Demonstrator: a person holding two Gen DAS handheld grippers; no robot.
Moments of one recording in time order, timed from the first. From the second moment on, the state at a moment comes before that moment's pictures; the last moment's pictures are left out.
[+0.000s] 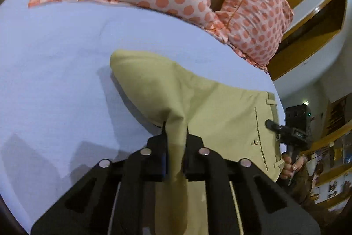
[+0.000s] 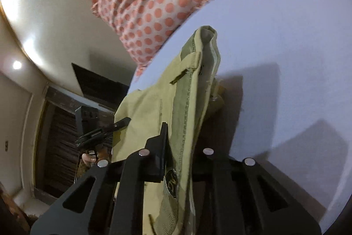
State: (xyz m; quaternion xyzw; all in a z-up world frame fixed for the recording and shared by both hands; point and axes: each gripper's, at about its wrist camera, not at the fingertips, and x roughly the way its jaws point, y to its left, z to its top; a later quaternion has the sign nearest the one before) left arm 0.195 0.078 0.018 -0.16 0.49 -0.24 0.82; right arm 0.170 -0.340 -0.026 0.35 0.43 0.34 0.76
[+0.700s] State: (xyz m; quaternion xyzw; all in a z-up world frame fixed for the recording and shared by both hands) left arm 0.263 0.019 0.062 -0.01 0.38 -0.12 0.92; right arm 0.255 -0.378 0.032 0.29 0.40 0.18 0.85
